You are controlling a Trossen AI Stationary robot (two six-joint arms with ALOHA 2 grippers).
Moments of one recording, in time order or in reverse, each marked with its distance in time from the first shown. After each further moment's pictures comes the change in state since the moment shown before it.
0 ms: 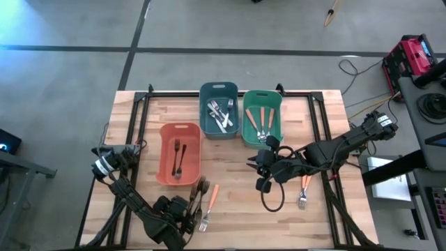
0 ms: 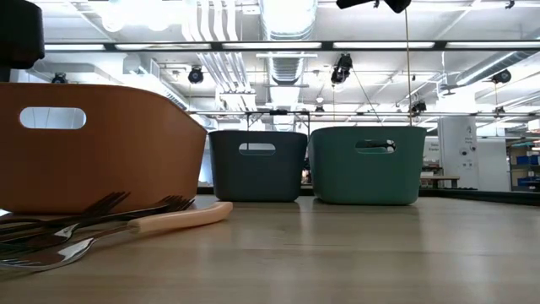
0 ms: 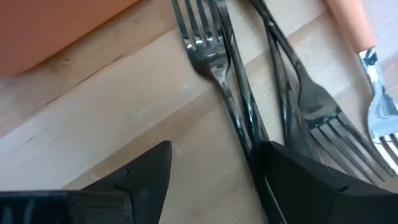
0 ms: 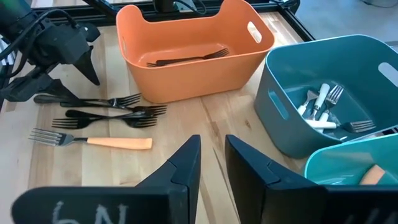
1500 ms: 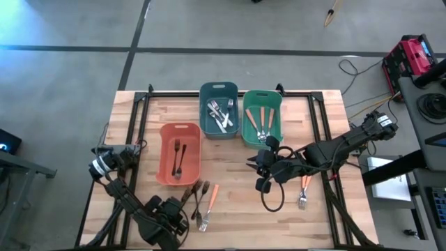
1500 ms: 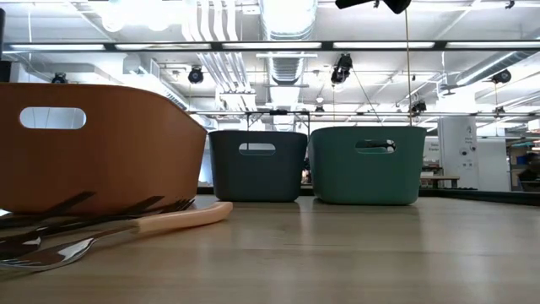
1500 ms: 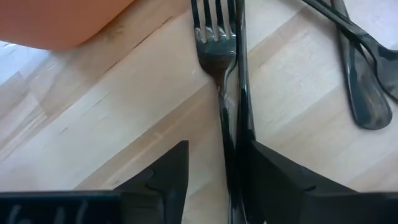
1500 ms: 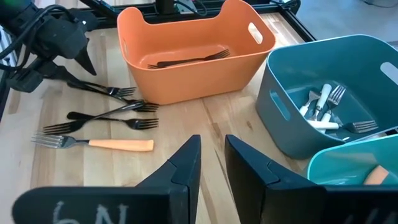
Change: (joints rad) left arm -0.047 -0.015 0.001 -0.114 0.128 0.023; right arm 0.000 0.000 -0.007 0.017 0.000 0.004
